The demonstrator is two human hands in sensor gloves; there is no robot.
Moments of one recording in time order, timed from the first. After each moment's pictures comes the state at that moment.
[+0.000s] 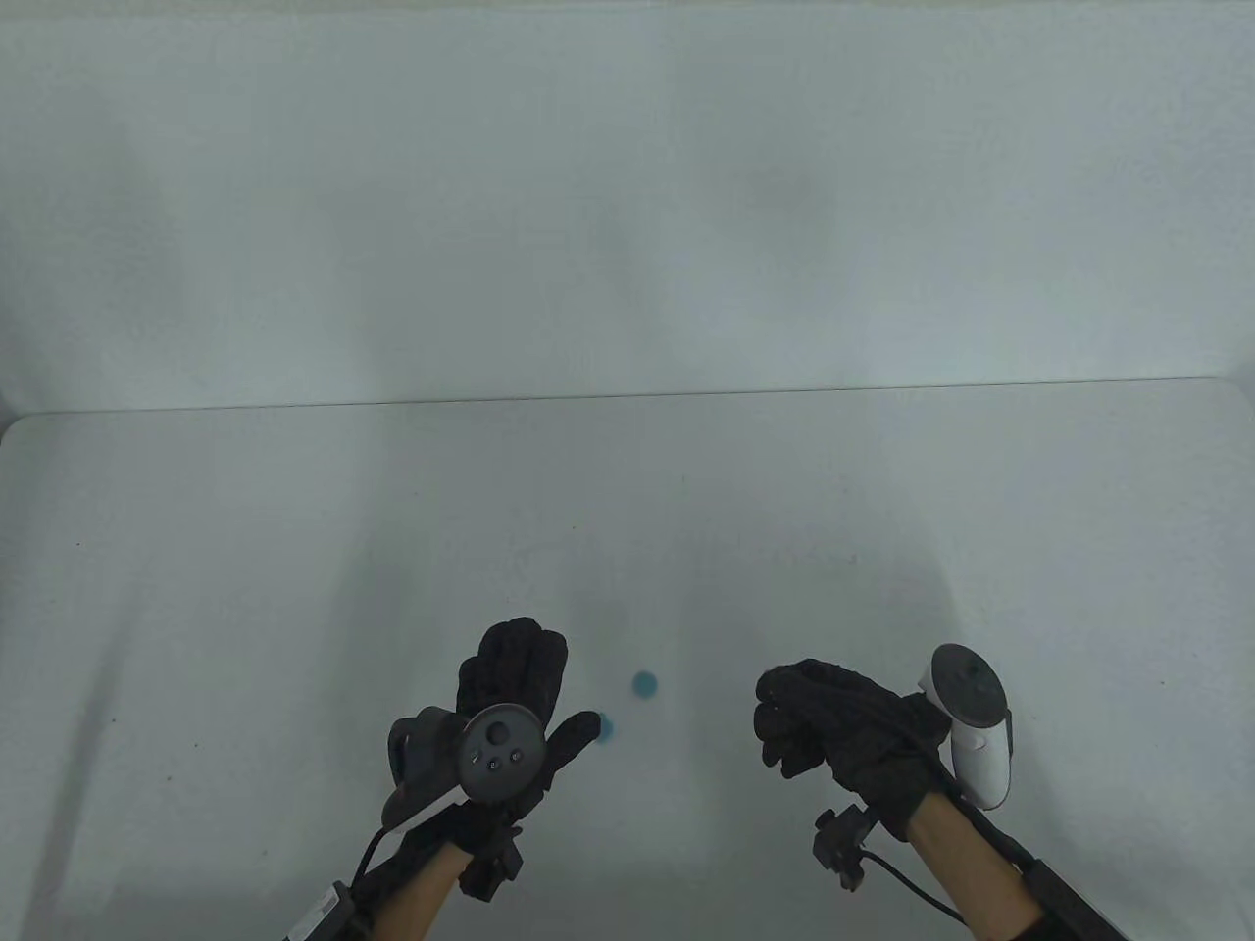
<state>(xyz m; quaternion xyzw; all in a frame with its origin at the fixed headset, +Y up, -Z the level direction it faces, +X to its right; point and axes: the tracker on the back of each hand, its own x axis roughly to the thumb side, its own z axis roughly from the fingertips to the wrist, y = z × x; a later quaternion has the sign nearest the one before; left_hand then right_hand) -0.158 -0.671 -0.313 0.03 -0.21 0.13 0.97 0.193 -0.709 -0.330 0.07 0.12 0.72 0.68</state>
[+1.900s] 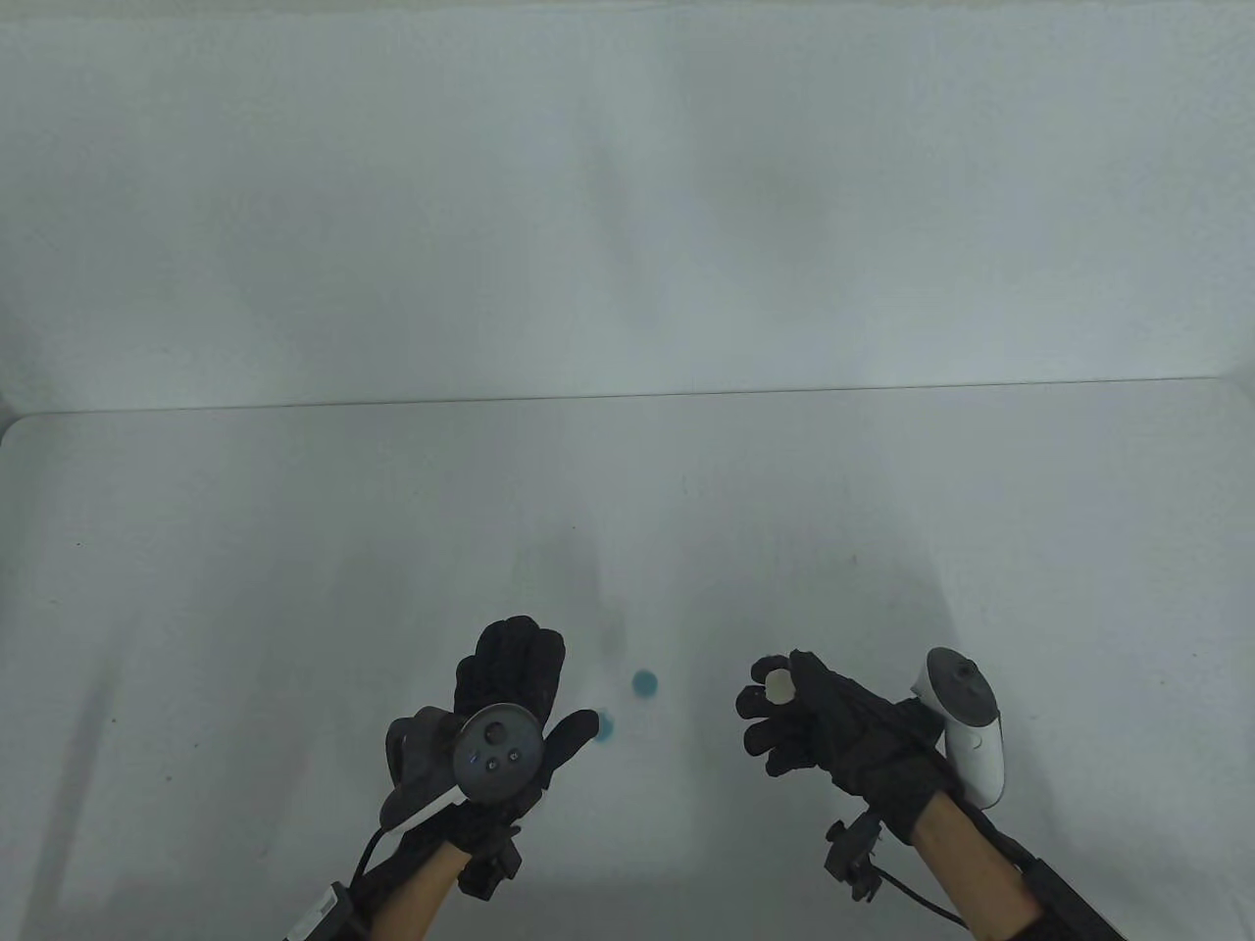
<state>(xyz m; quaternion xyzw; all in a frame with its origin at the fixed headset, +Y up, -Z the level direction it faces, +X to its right) -0.164 -0.670 -0.313 0.04 -0.21 0.13 0.97 0.185 -0.720 -0.332 0.10 0.18 0.67 0.71</state>
